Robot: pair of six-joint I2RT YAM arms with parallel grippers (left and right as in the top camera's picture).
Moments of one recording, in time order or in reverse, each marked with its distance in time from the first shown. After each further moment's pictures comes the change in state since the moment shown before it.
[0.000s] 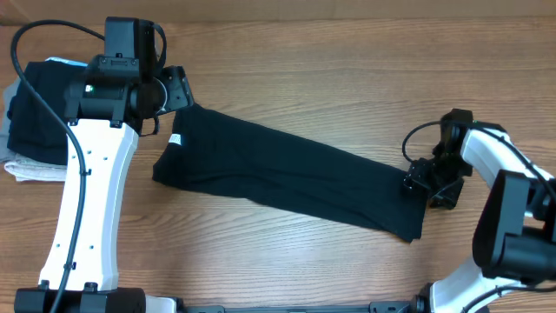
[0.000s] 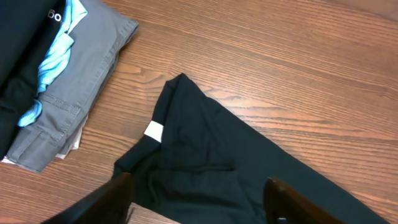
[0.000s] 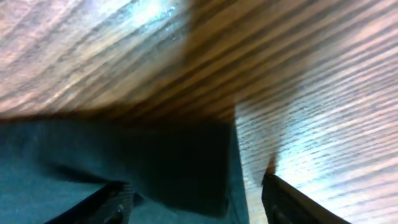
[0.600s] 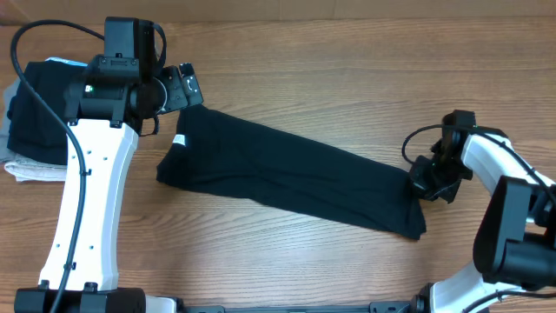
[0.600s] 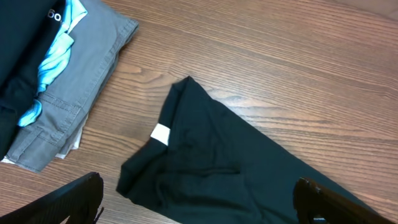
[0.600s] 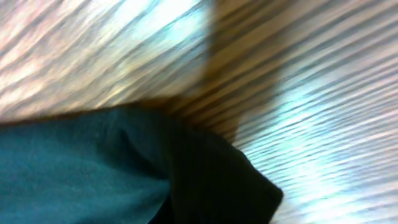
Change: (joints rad) left arm 0.000 0.000 0.000 0.000 0.000 0.001; right arm -0.020 -0.012 0.004 0.025 -0.052 0.024
